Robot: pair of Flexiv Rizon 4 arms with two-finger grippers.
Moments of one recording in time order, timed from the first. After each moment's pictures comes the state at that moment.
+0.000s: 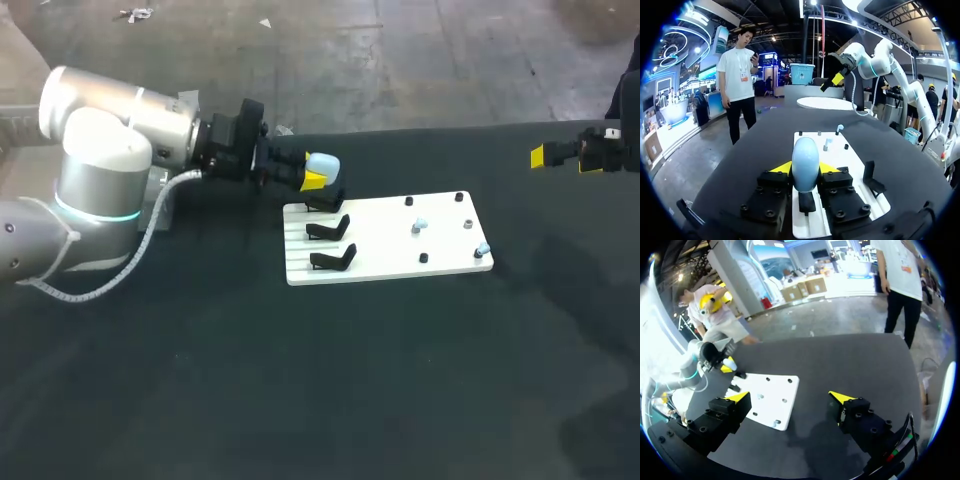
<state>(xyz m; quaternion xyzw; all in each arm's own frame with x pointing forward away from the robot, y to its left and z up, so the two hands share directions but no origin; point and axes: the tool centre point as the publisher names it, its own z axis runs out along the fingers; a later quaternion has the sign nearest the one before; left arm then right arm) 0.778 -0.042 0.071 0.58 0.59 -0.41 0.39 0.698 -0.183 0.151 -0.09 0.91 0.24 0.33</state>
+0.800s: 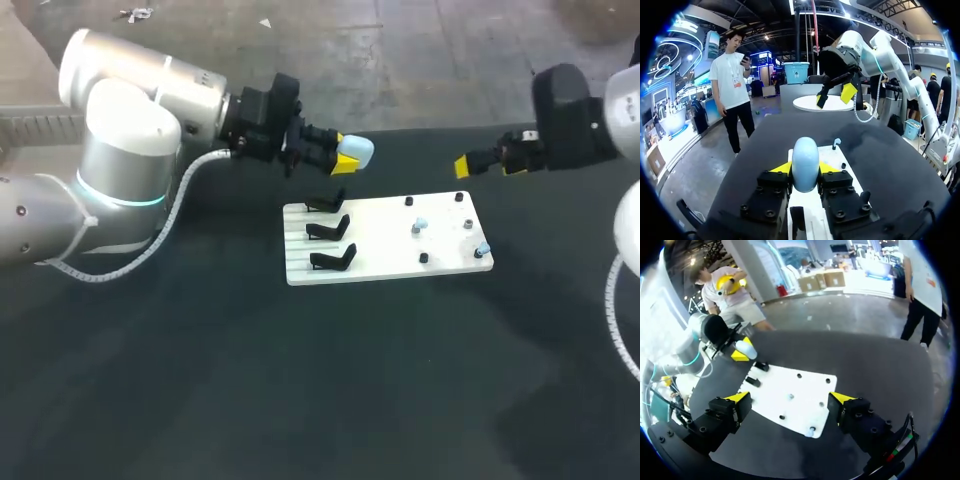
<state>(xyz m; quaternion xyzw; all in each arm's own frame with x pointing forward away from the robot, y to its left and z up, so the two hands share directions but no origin) 0.762 -0.089 0.112 0.61 0.57 -0.38 0.39 0.695 -0.084 0.146 -0.16 0.91 0.25 0.29</state>
